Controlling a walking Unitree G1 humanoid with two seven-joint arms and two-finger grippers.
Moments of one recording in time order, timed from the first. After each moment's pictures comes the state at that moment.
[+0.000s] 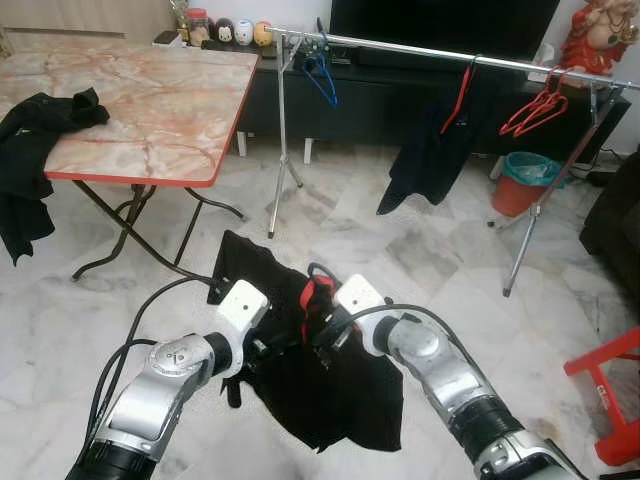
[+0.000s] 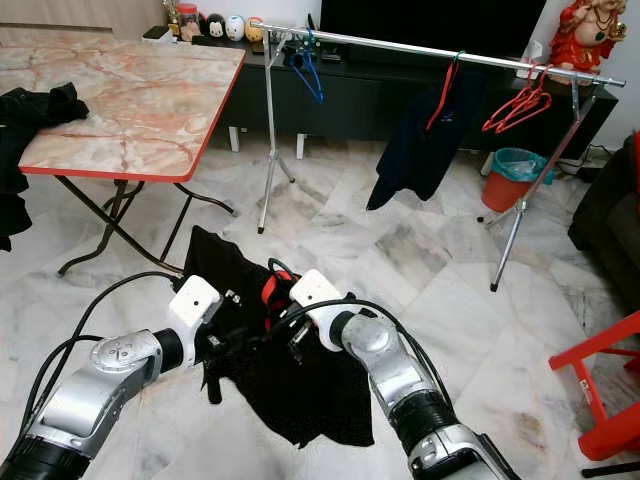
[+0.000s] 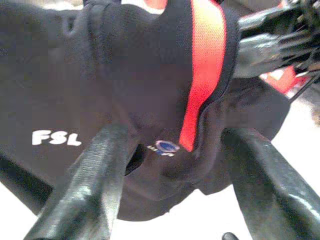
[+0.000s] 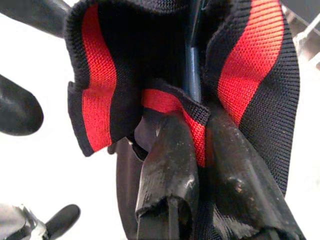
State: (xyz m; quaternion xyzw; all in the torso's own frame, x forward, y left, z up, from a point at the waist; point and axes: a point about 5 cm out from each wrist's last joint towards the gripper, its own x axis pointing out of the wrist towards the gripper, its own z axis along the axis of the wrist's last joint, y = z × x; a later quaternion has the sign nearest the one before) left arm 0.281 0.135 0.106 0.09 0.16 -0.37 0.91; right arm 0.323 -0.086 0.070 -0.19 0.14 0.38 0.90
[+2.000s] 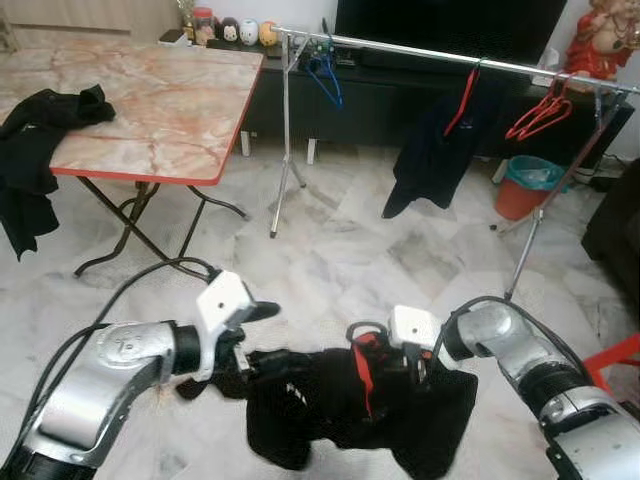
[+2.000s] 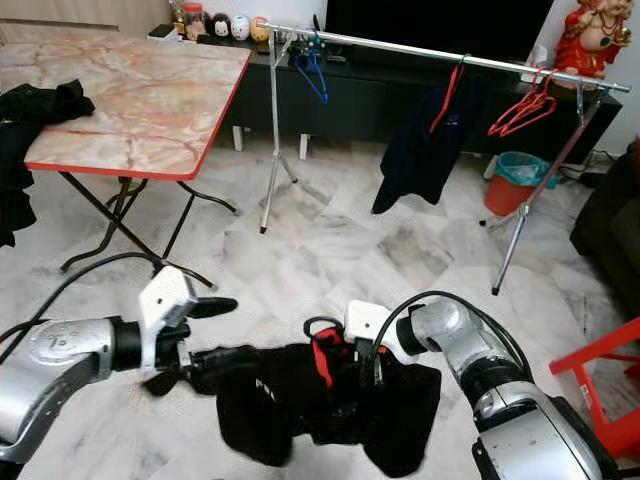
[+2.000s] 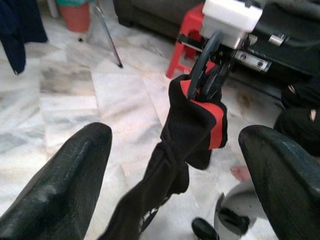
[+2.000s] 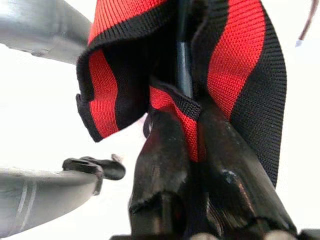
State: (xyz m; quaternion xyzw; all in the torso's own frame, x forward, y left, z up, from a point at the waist) left arm 0.250 0.138 0.150 0.11 0.14 -0.55 0.82; right arm 0.313 -0.165 0.070 -0.27 0.26 0.63 0.68
